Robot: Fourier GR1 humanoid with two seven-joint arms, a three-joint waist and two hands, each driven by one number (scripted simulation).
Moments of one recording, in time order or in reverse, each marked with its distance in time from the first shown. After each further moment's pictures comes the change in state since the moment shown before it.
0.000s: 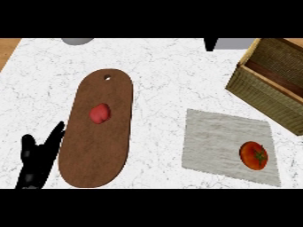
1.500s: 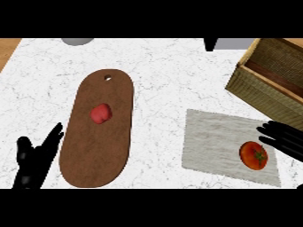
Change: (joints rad) left arm 0.024 -0.049 0.083 -0.013 -0.060 -0.089 0.015; right arm -0.272 0.366 0.330 0.297 0.472 -0.113 -0.047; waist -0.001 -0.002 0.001
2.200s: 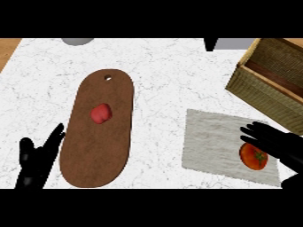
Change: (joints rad) left arm 0.013 -0.035 0.015 -0.027 -0.046 -0.004 0.013; right arm -0.043 0.097 0.065 0.072 0.191 -0.047 0.059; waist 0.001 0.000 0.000
